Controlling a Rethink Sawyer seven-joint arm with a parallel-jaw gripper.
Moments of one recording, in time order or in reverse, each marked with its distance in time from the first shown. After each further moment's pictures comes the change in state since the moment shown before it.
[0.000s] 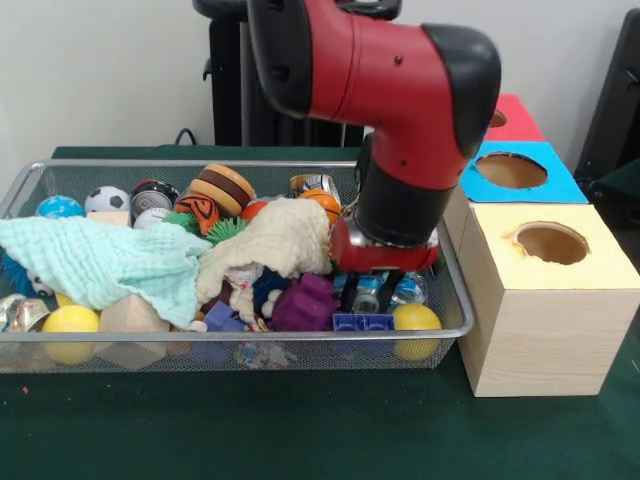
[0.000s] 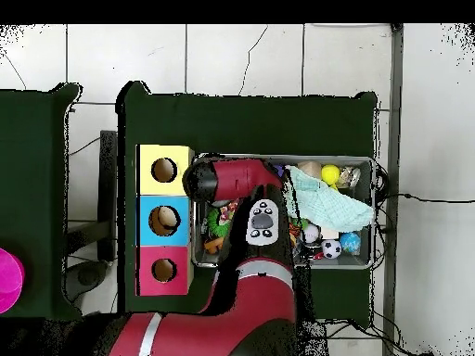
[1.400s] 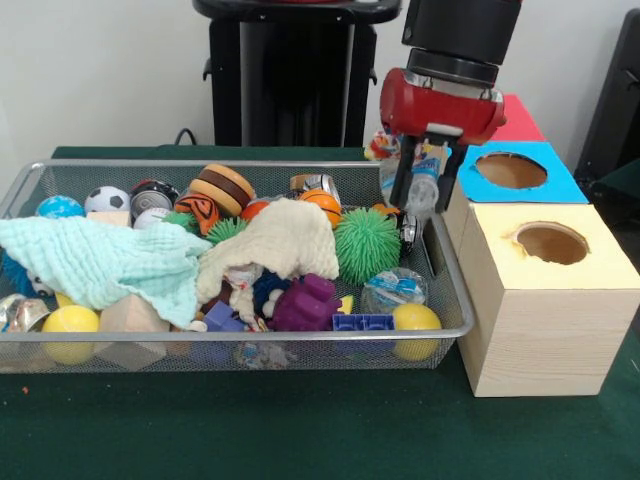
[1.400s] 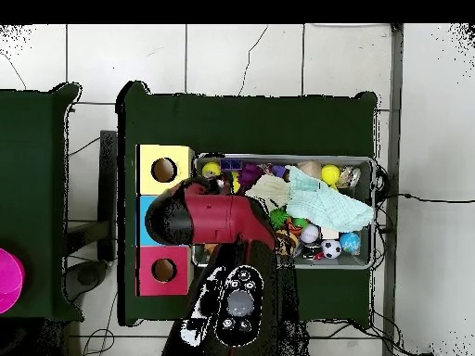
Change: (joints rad) arm 0.102 -0.319 -0.091 0.302 0.145 -0.223 0.005
